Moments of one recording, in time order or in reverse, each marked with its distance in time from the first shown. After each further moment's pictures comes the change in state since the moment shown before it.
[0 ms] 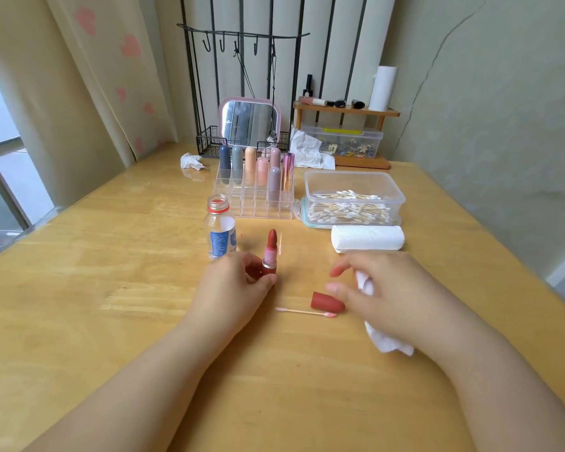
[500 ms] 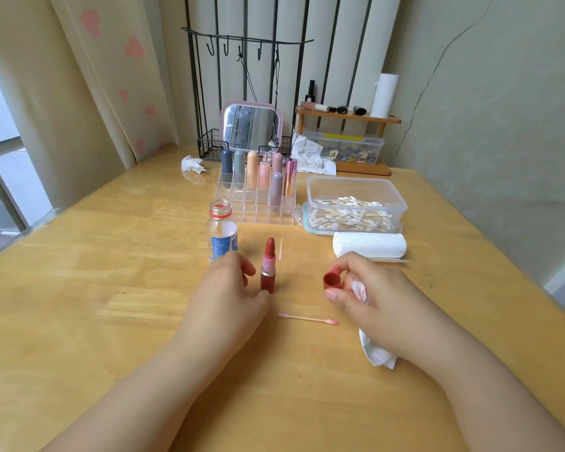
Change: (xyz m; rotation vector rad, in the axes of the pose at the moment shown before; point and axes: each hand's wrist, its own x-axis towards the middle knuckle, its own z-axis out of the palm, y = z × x) left_hand -0.011 0.009 -0.011 0.009 0.022 -0.112; right_hand 0.002 -0.003 0.011 0.282 -0.017 0.003
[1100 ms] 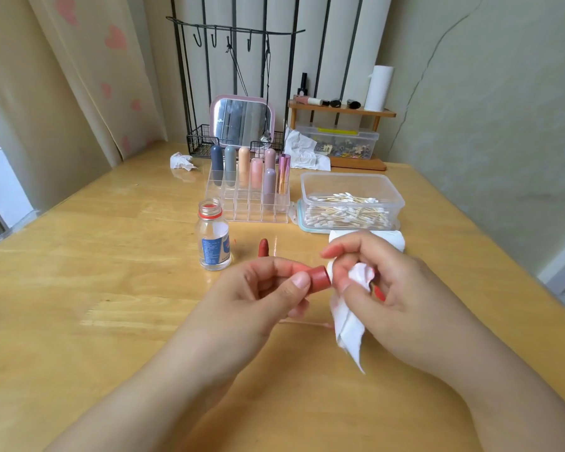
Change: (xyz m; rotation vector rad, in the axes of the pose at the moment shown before) left_hand -0.020 0.027 -0.014 -0.969 -0.434 -0.003; right_hand -0.008 -0.013 -0.011 0.195 0.050 -0.211
